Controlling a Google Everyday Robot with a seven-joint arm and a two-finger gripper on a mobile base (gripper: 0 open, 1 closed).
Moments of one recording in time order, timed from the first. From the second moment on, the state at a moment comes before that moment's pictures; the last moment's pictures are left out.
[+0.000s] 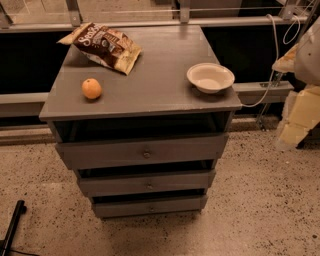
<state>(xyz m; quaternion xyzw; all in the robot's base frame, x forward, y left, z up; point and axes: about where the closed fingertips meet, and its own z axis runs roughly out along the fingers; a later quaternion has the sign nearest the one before) 0.438 -0.217 0.976 -0.60 0.78 -0.03 0.16</state>
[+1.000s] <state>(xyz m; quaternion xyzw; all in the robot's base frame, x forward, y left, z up) 0.445 -0.184 0.859 -0.61 0.75 0.09 0.22</state>
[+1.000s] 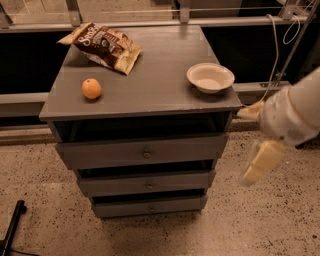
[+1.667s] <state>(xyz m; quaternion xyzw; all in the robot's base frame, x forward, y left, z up) 0.435 -0.168 0.830 -0.63 0.73 0.11 0.24</state>
